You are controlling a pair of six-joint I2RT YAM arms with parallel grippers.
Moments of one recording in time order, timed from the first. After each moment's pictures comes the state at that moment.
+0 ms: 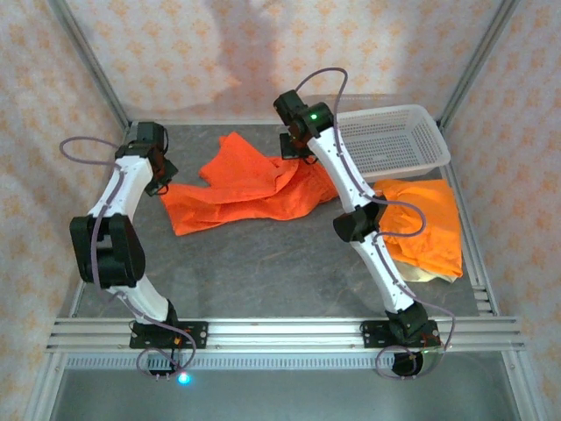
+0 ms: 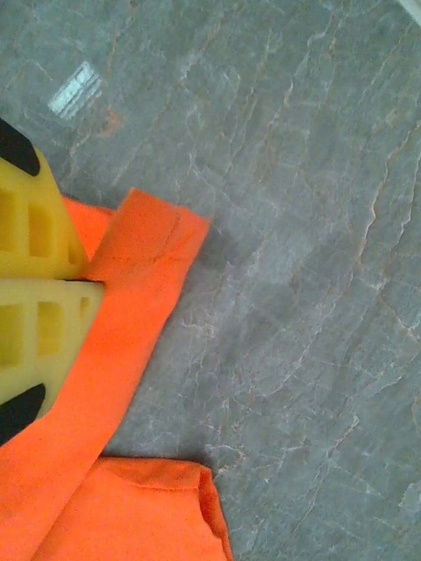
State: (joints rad) left arm 0.13 1.70 1.44 -0.89 -0.21 -0.73; right arm 0.57 2.62 3.11 -1.61 0.14 0.40
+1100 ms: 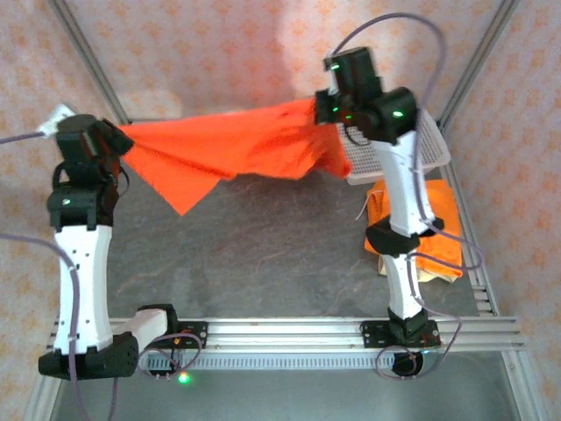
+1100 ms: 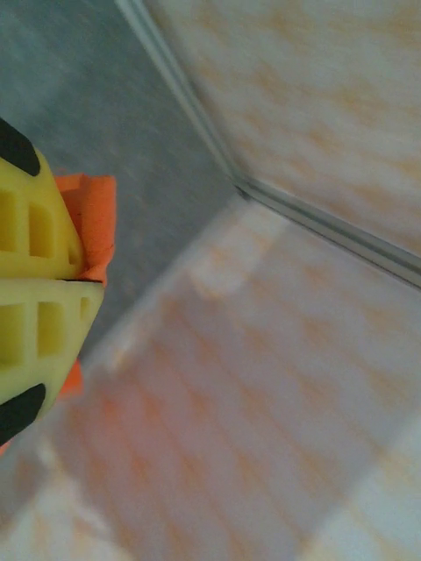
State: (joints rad) left arm 0.14 1.10 1.46 -0.77 -0.27 -0.66; right arm 0.58 2.15 3.04 -1.59 0.23 0.25
